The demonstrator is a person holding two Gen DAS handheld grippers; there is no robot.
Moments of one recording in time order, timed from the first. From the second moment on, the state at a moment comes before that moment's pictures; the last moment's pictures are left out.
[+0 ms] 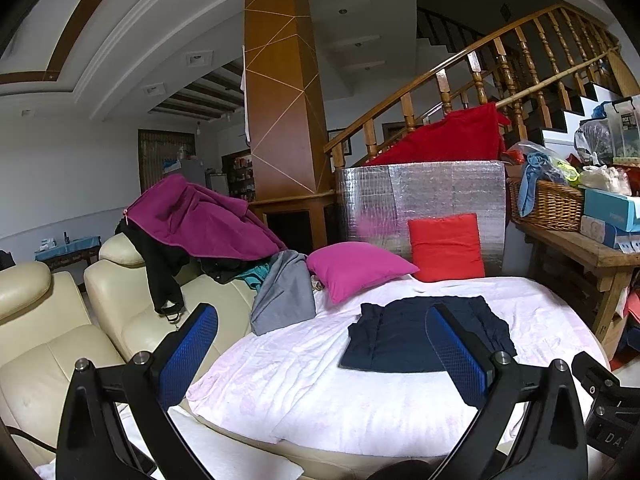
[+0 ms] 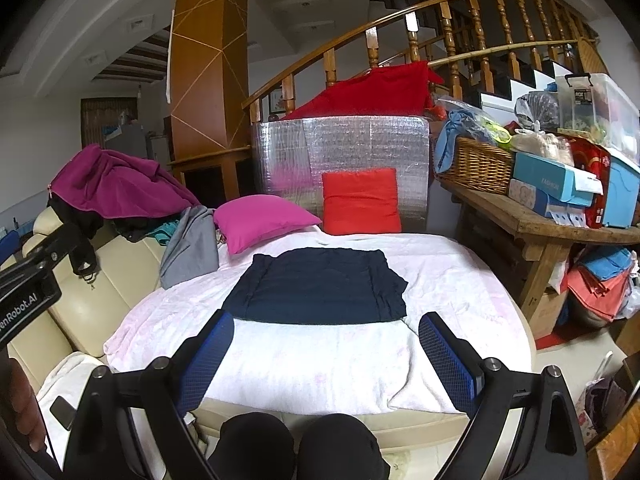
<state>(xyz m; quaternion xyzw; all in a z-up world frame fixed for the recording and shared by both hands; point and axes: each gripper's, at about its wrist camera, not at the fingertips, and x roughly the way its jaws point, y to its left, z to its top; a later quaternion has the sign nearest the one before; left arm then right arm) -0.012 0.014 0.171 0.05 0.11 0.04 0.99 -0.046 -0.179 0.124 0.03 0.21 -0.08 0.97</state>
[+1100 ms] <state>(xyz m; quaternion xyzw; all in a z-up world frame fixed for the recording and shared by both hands) -0.011 0.022 0.167 0.05 0.12 0.03 0.99 -0.036 -0.187 0.126 0.03 0.22 -0.08 0.97</state>
